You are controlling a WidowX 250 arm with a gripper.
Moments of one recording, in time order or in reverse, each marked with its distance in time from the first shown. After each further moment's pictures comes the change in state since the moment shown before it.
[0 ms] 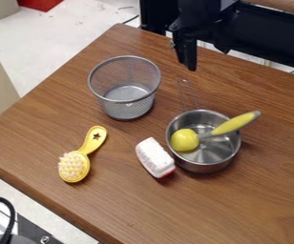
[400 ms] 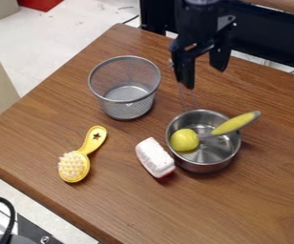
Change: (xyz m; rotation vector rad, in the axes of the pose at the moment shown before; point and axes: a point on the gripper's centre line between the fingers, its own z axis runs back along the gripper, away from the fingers) arm -0.010 0.012 -0.024 0.042 0.033 0.056
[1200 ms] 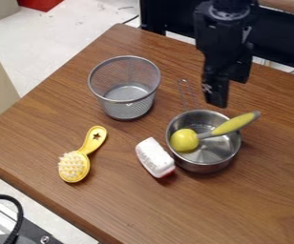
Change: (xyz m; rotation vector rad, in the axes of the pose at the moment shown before) arm -0.050 -0.003 -0.001 -0.015 0.049 0.344
